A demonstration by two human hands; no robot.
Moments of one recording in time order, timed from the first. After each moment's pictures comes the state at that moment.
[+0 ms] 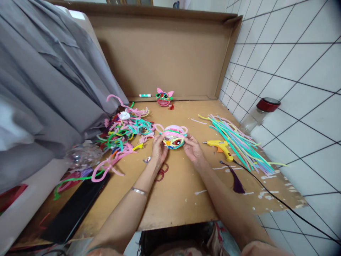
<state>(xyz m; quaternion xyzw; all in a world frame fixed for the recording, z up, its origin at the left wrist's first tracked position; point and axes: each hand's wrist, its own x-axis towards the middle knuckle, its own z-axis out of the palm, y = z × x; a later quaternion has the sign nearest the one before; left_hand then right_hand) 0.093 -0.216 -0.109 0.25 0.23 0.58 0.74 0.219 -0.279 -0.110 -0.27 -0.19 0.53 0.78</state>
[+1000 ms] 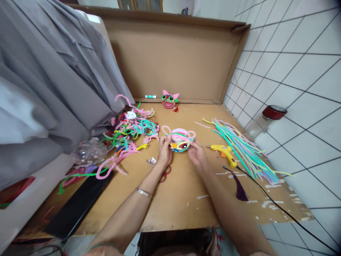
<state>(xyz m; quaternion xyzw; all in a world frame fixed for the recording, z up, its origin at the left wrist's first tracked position) 0.103 -0.229 -0.108 0.33 0.23 0.62 0.67 0.219 -0.278 -0.112 -0.29 -0.20 0.51 0.78</state>
